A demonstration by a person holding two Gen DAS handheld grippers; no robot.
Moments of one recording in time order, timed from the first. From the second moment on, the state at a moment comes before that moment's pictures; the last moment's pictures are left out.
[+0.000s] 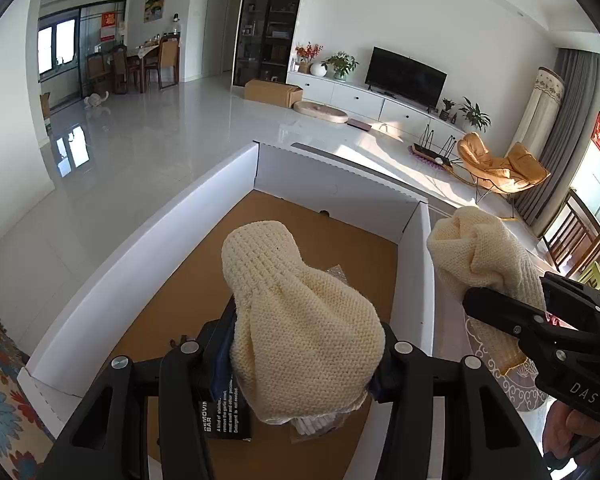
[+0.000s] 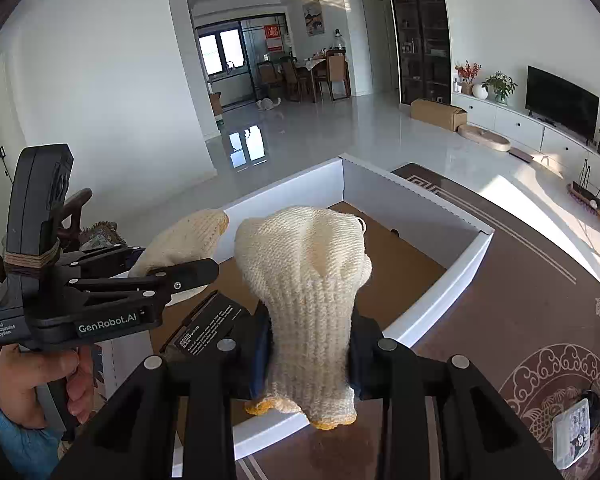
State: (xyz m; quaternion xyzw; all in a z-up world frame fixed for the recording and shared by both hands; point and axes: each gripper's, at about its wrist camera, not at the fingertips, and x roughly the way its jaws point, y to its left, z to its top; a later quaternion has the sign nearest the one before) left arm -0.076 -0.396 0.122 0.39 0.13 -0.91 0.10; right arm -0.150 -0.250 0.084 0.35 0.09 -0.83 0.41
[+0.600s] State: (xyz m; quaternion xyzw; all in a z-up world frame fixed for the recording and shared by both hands) left arm -0.128 -0.433 0.049 0.44 0.16 -0.87 0.16; right arm -0.216 -0.297 0.036 0.41 0.09 -0.82 0.38
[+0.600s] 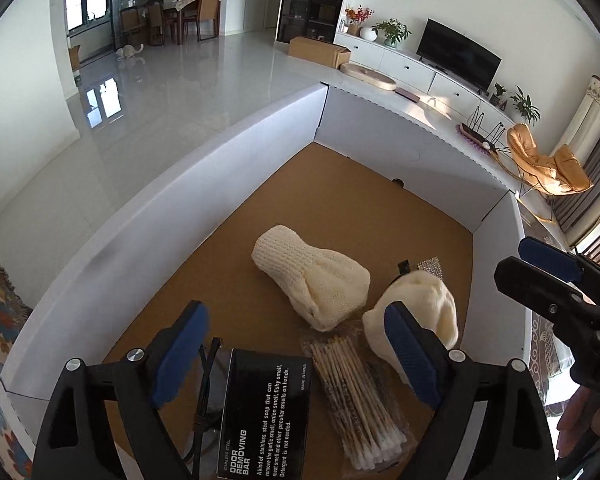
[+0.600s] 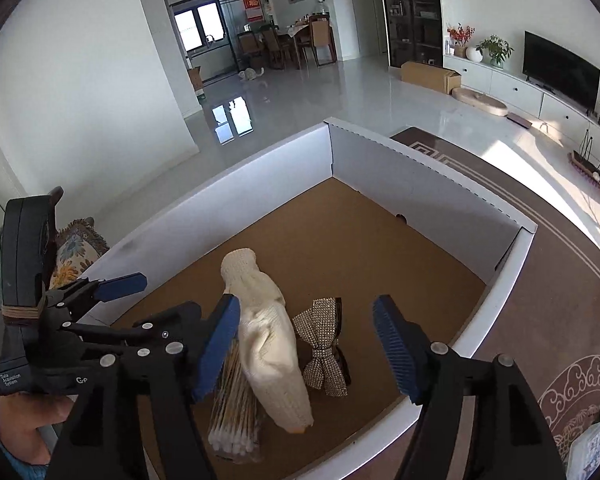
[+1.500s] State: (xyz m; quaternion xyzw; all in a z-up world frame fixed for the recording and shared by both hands) left arm -0.066 -0.001 0.009 0.41 0.04 -0.89 -0.17; right arm -0.064 0.183 -0.048 0.42 0.01 -0.91 0.06
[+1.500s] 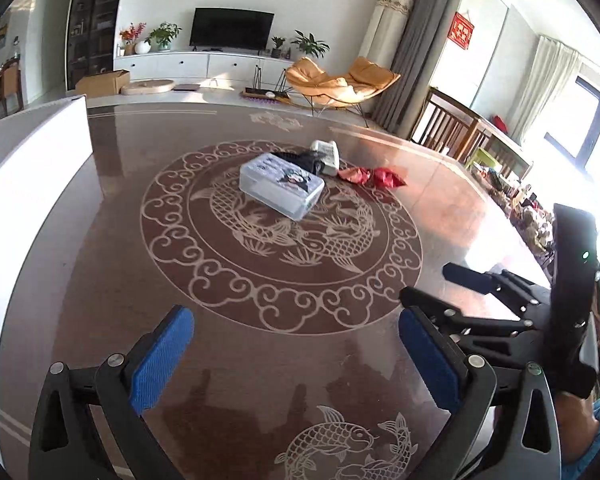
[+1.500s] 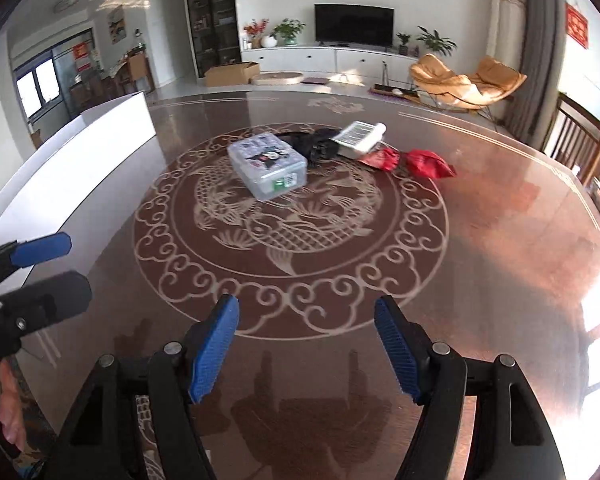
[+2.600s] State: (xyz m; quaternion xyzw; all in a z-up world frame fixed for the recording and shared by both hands) left arm -0.091 0.006 -0.032 0.44 0.03 -0.88 -0.17; right arm -0.072 0.185 -0.084 0.44 0.01 -0.90 0.01
